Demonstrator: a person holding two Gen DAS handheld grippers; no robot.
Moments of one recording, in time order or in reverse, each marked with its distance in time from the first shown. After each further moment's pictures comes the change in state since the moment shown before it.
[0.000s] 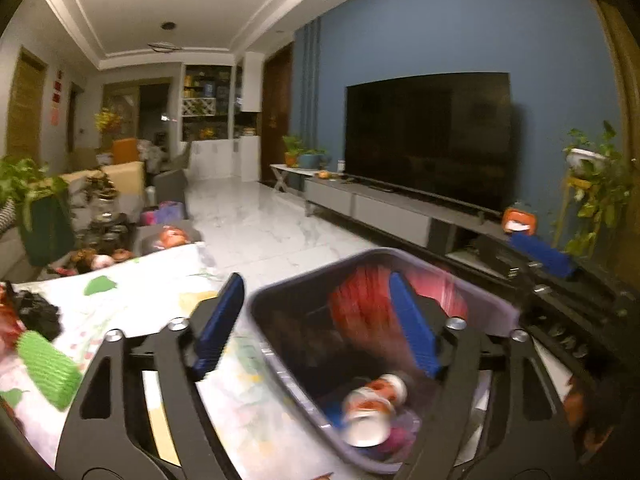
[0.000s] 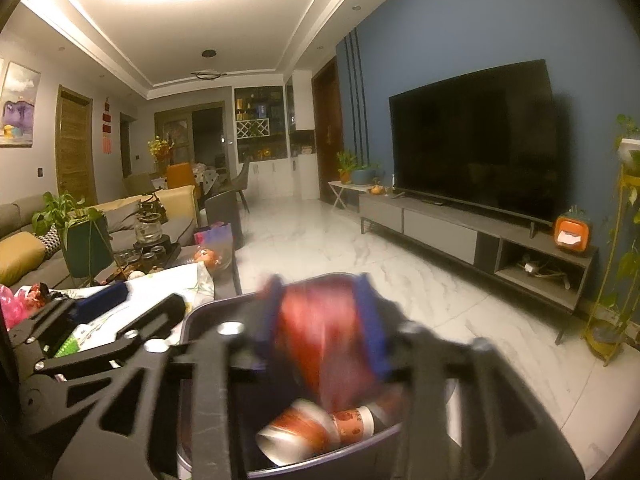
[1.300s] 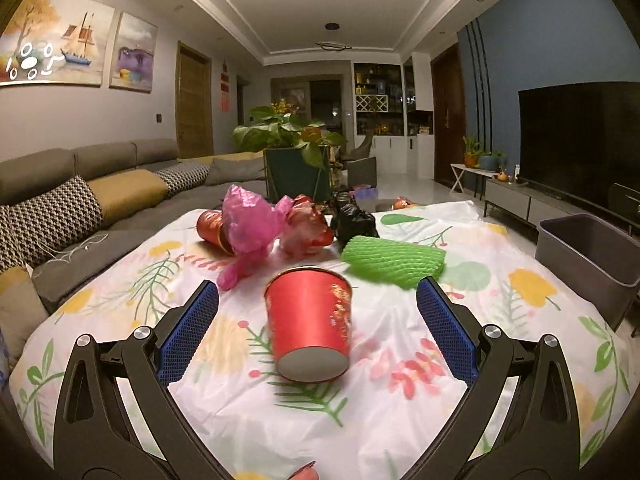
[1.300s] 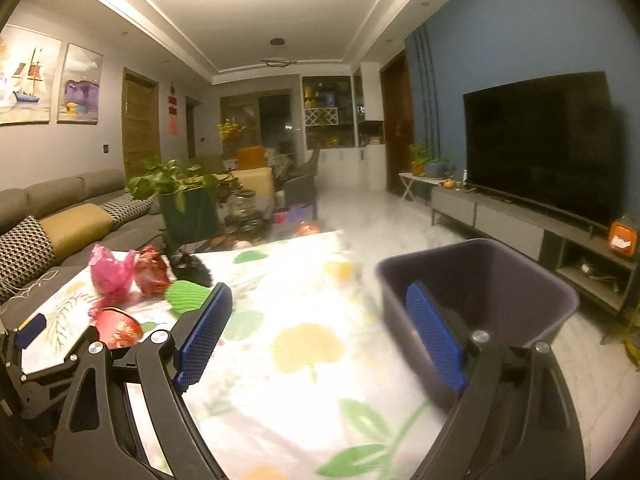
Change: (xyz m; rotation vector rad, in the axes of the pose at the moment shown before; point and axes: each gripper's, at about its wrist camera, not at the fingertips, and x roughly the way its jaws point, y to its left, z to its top) left arm -0.221 0.190 -0.097 -0.123 0.010 0.624; right arm -0.073 0.166 -0.035 -0.073 0.051 0.241
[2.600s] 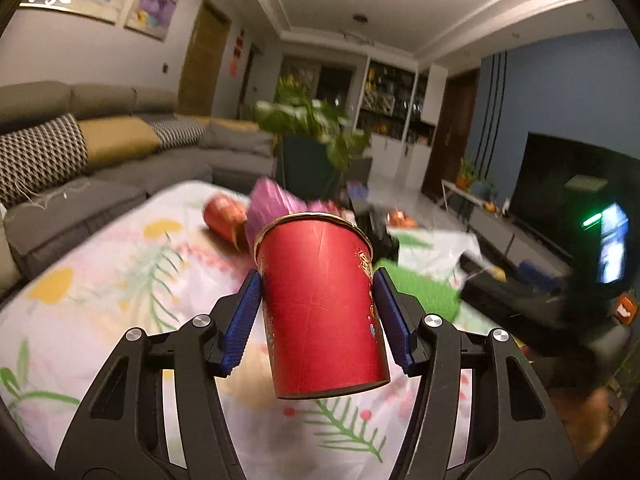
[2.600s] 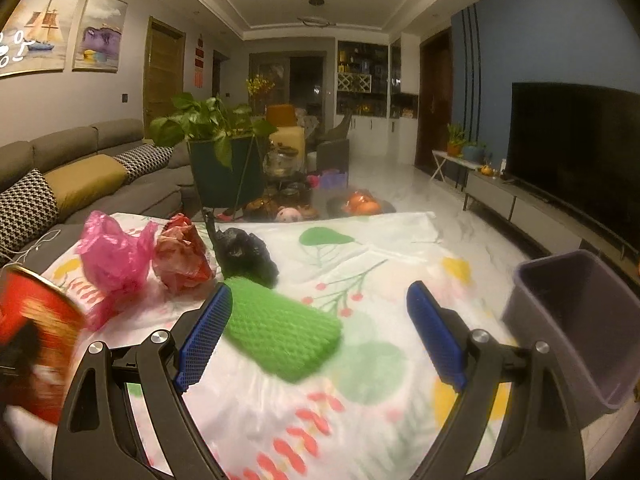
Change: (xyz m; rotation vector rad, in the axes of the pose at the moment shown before) left arm 0.021 0.071 0.031 -0.221 0.044 -0.090; right arm 0.134 0.121 -0.001 -0.110 0.158 0.029
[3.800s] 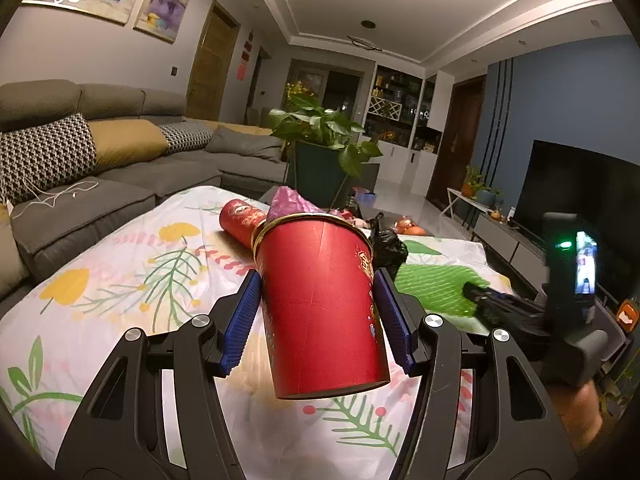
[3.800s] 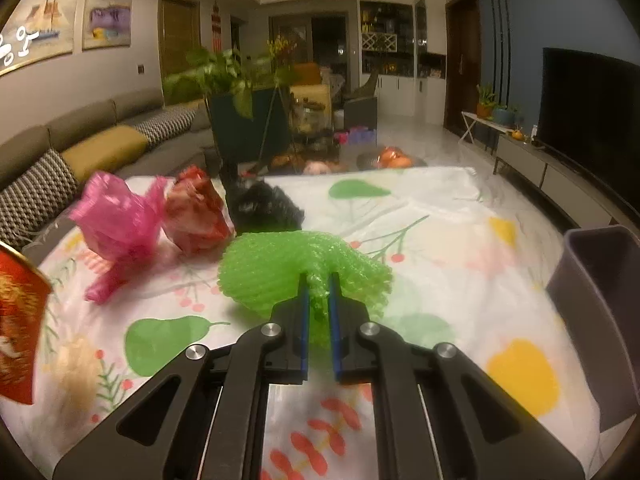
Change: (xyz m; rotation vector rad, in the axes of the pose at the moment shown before) left arm -0.006 0.009 0.002 -0.014 -0.002 0.014; right arm 0.005 -0.010 -0.008 0.014 0.114 0.138
